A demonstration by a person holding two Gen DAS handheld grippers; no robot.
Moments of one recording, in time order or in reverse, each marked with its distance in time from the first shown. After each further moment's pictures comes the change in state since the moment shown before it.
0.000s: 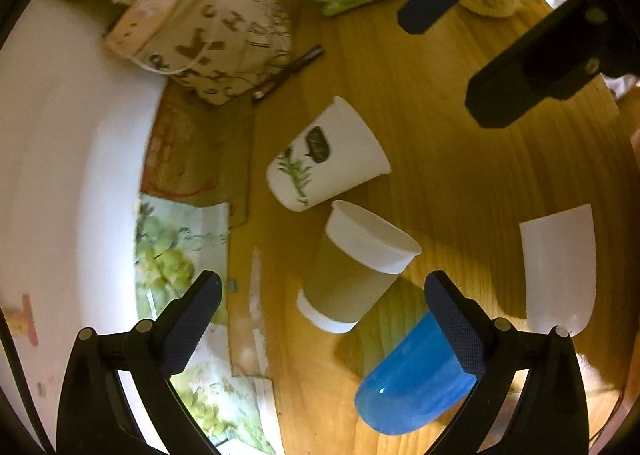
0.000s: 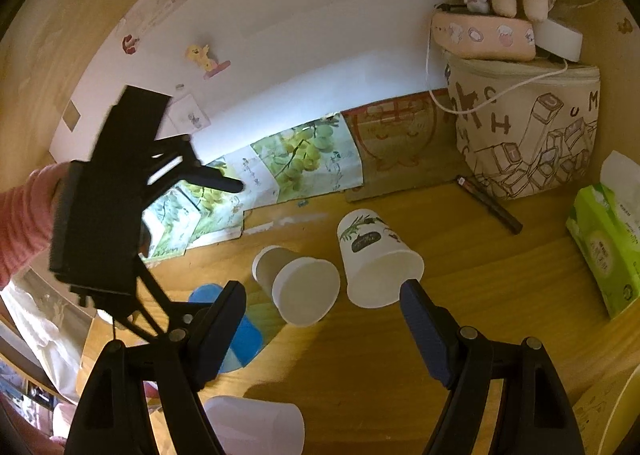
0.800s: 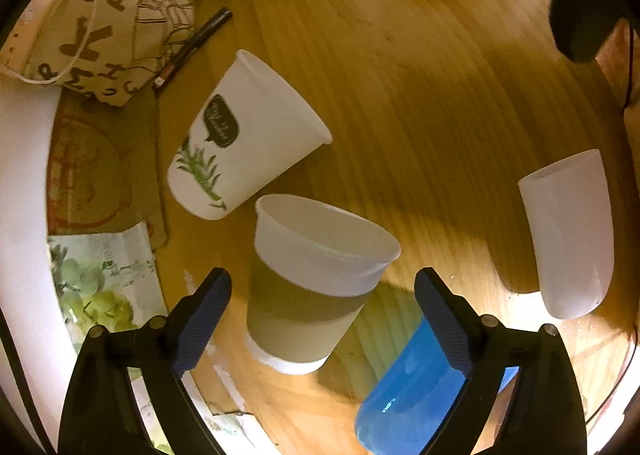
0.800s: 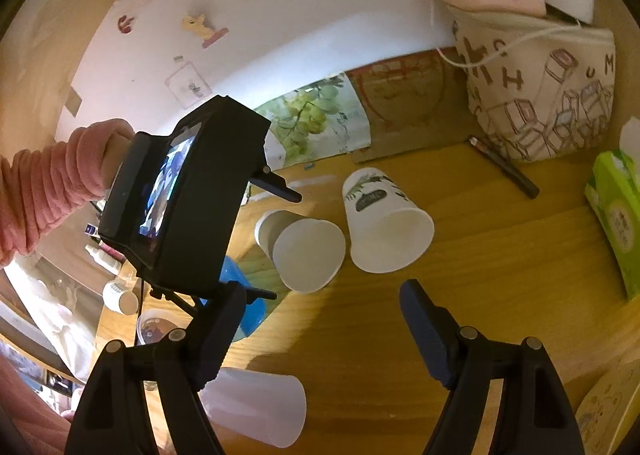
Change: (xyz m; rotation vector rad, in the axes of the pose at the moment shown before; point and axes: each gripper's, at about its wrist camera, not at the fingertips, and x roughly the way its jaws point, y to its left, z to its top) left arm 0.054 -0.014 0.009 0.184 0.086 -0.211; right arm 0.013 -0.015 -0.010 0.042 0.127 0.059
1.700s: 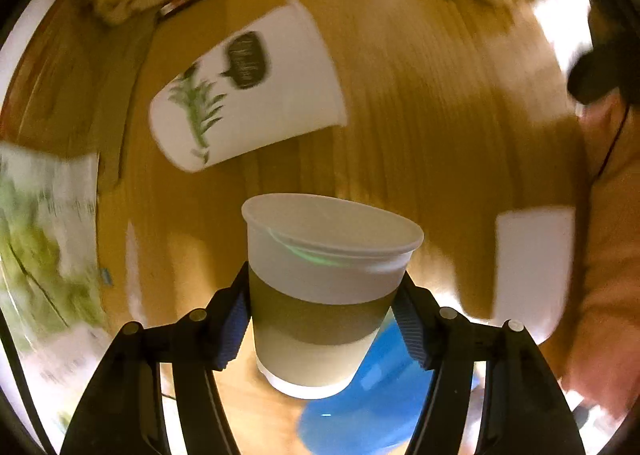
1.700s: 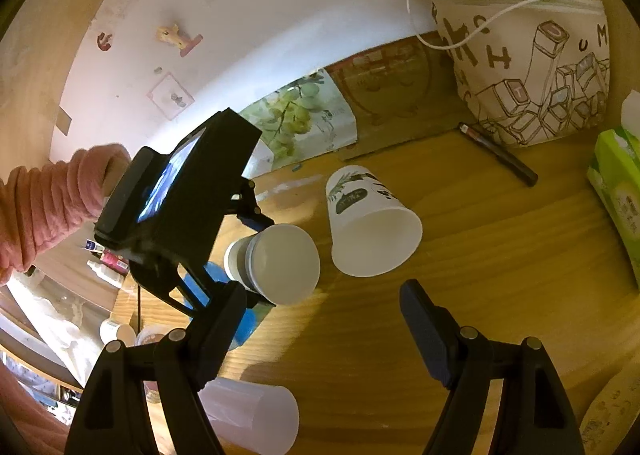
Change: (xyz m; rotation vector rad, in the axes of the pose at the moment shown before) left arm 0.010 0.038 -0.009 -0.324 0.002 -0.279; right arm 0.010 -0.015 0.003 0.053 -0.030 0.007
